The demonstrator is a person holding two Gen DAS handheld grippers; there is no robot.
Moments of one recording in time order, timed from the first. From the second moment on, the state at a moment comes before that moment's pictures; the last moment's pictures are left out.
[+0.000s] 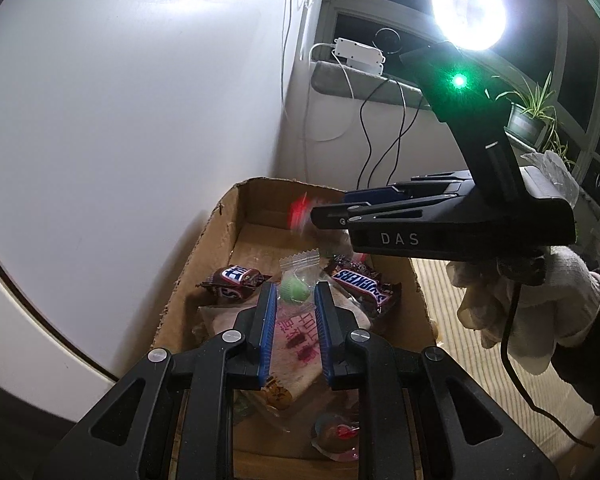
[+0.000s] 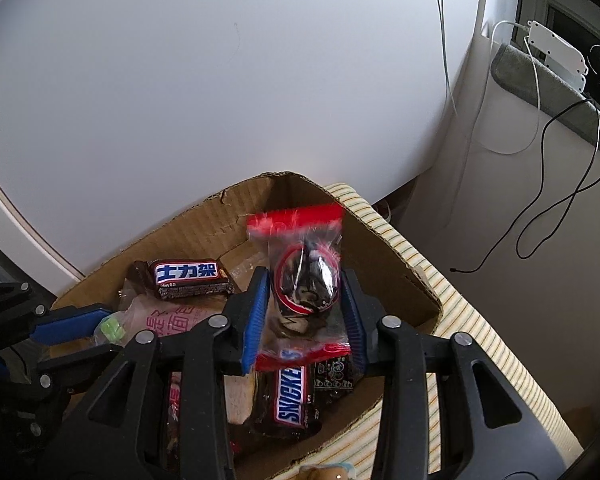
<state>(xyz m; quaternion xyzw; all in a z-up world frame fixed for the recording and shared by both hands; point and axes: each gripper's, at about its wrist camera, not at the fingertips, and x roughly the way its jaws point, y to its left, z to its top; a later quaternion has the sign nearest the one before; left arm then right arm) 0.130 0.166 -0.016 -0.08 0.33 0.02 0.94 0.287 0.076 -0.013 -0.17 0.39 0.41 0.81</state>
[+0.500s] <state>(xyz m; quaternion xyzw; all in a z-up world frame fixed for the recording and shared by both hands) 0.123 0.166 -0.017 -0.07 0.33 0.03 0.94 0.282 0.077 -0.007 -0.17 0.38 0.40 0.82</state>
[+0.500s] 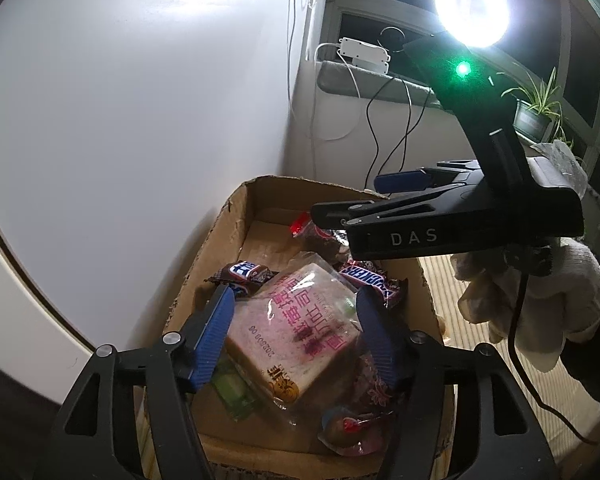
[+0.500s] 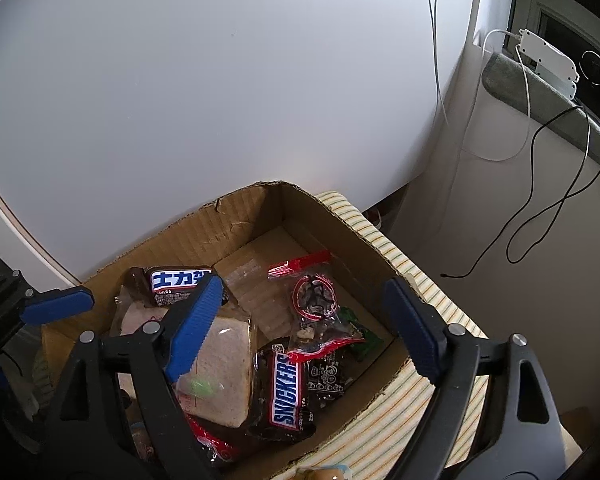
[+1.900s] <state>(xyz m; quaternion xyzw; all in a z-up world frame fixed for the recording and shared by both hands) 0.084 0.090 0.002 -0.05 0.31 0.00 0.95 0.227 -0.086 0.037 -0.13 0.35 0.36 0.86</state>
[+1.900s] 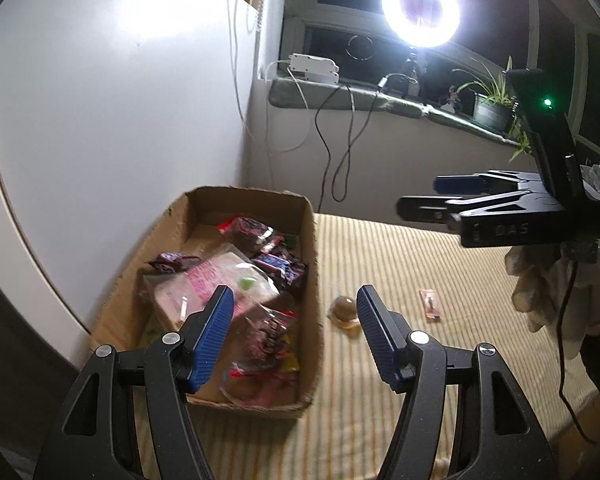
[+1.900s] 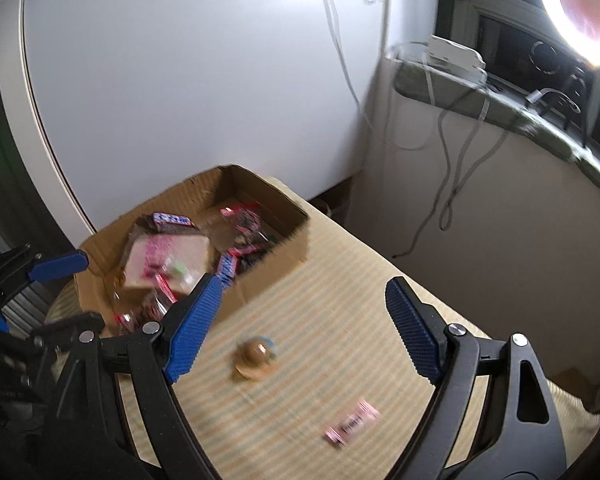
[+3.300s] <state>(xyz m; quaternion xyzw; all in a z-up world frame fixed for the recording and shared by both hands) 0.146 0.001 -0.075 -0.04 0.41 0.01 0.91 0.236 -0.143 -0.082 -0.19 0.43 0.37 0.80</state>
